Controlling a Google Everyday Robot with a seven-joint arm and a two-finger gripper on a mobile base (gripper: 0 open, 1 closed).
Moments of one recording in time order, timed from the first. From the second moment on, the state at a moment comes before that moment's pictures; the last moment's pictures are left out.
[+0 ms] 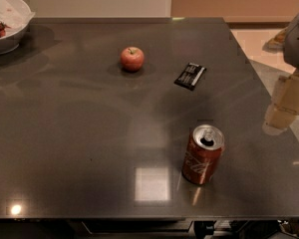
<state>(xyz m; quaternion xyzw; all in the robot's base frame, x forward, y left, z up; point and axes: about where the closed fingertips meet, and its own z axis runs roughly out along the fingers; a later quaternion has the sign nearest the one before) 0.438 -0.217 0.976 -0.60 0.78 -0.03 0.16</state>
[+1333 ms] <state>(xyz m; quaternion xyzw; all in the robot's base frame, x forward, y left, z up) 0.412 -0.178 0.938 -0.68 0.69 0.11 0.21</state>
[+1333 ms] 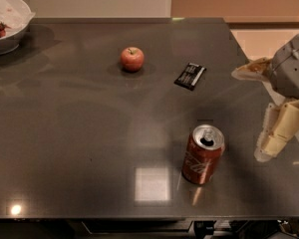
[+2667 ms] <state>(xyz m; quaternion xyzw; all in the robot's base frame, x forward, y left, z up) 0.380 -0.112 0.897 -0.72 0.62 0.22 0.23</state>
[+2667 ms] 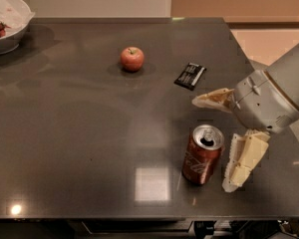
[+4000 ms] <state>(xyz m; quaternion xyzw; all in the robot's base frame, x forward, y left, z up) 0.394 -0.108 0.904 -0.71 0.63 0.21 0.24</state>
